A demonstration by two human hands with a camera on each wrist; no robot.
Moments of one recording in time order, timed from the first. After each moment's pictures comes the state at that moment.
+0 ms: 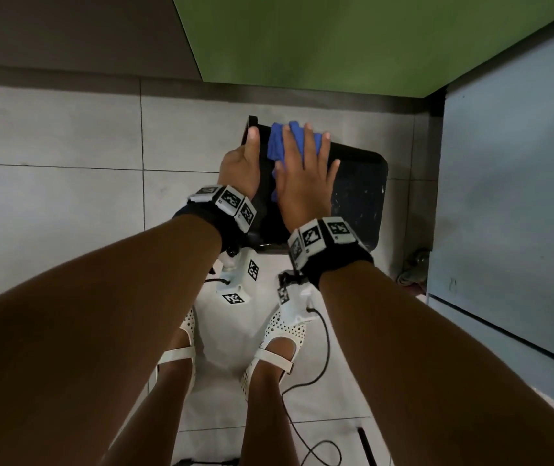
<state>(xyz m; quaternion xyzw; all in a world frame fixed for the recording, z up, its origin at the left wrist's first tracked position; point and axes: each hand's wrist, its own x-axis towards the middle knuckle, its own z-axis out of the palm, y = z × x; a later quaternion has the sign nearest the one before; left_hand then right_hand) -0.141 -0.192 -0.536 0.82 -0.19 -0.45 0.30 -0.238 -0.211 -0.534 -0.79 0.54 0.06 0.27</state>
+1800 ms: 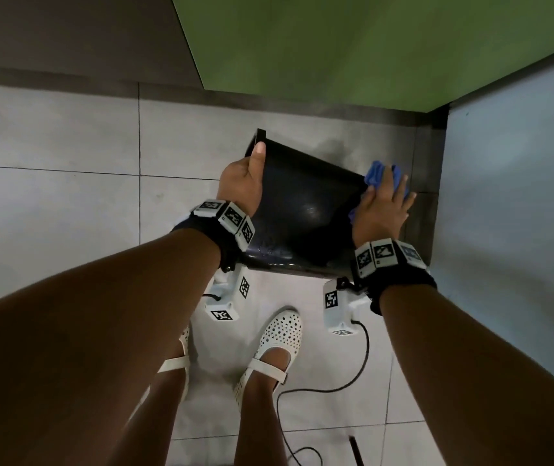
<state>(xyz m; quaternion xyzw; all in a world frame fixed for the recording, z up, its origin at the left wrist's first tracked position) -0.137 -0.191 -0.543 0.80 -0.19 -0.46 0.33 -0.317 -0.251 -0.548 -0.62 0.74 0.06 0.26</state>
